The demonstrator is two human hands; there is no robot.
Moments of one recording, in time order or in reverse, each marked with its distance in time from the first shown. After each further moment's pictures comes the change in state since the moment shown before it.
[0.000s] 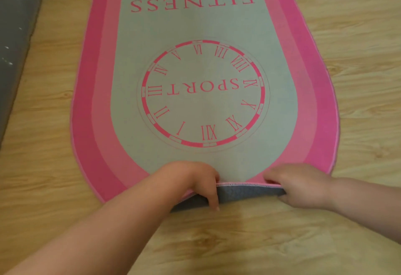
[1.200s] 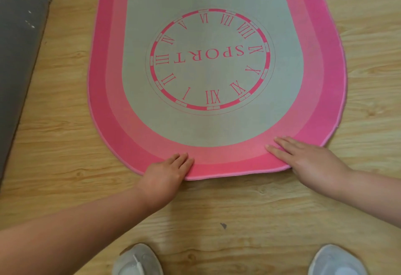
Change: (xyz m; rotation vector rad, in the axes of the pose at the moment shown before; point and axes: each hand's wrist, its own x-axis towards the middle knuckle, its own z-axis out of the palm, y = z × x) left_hand -0.054 -0.004 0.168 0.365 0.633 -0.089; right_hand -0.083 0.009 0.071 -0.168 0.156 0.022
